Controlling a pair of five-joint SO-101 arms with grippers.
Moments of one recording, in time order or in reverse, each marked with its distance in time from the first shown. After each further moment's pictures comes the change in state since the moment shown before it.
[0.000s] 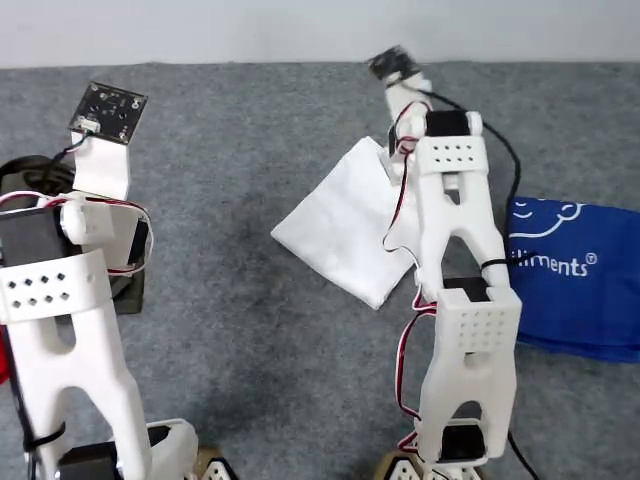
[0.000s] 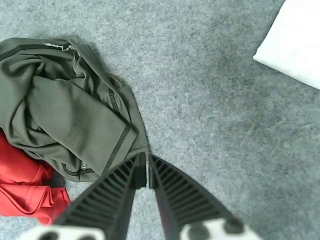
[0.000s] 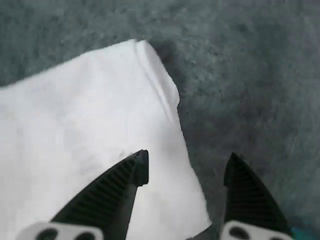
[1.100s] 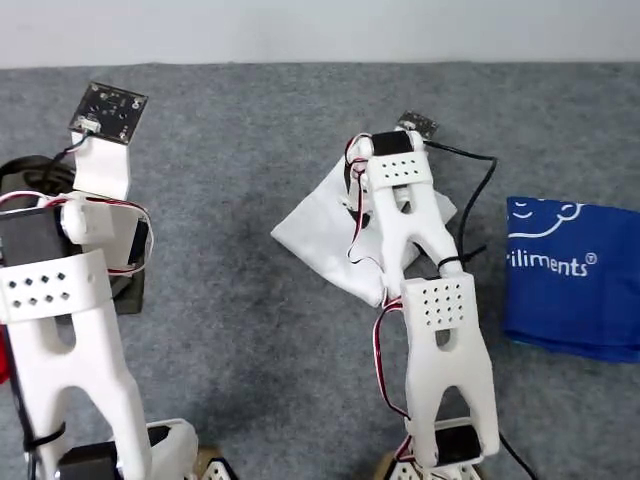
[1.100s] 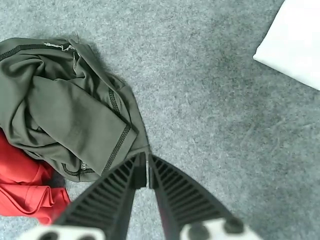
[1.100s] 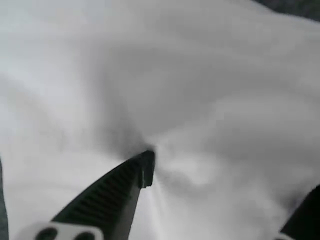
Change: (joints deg) left arm 0.0 0.0 0.0 0.0 0.0; right arm -7.0 22.2 -13.9 14.2 -59.9
